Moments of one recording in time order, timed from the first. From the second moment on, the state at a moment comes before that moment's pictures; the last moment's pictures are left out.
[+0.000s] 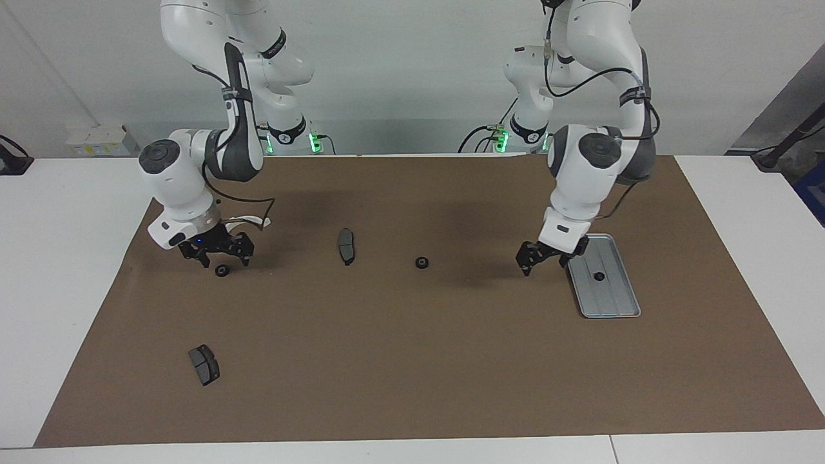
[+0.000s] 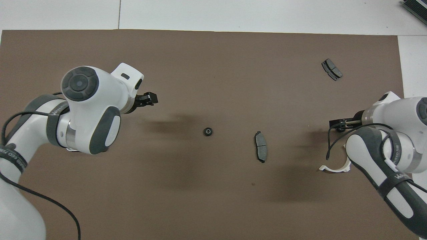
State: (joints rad) left arm -0.28 0.21 -0.10 -1.92 0.04 2.25 -0.57; right arm -0.07 0.13 -0.06 -2.22 0.01 2.40 -0.16
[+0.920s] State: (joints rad) left arm -0.56 0.37 -0.09 -1.93 0.05 2.52 -0.73; right arm -0.09 0.18 -0.06 -2.24 0.01 2.50 -0.16
